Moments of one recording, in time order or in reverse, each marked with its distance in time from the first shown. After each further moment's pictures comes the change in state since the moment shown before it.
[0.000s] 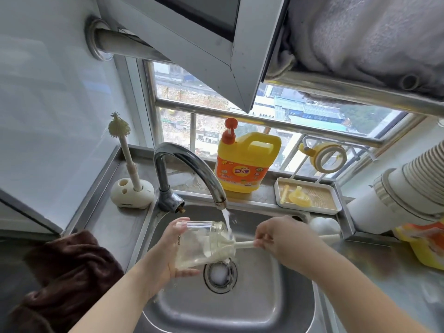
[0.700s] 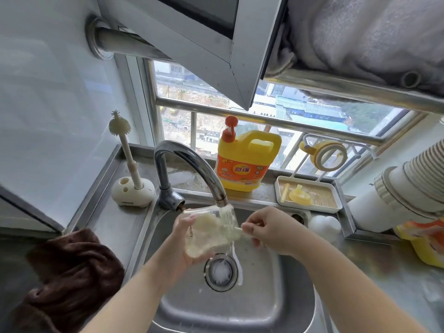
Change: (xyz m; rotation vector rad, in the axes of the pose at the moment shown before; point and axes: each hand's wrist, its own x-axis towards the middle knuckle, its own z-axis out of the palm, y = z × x) left_hand 0.001 0.004 0.024 -0.091 -0.042 0.106; right_hand 0.011 -0.010 -0.003 0.457 -0.088 0.001
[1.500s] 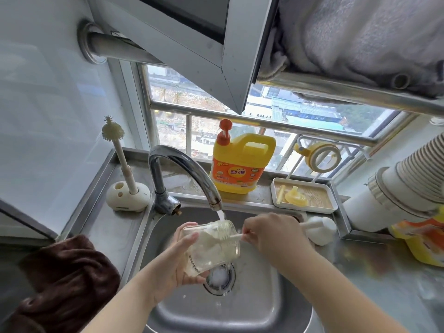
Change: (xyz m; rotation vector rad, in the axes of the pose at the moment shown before) left_hand -0.013 -0.003 -0.010 0.066 -0.166 -0.145; right_hand -0.009 0.003 0.006 -0.537 0.286 -0.155
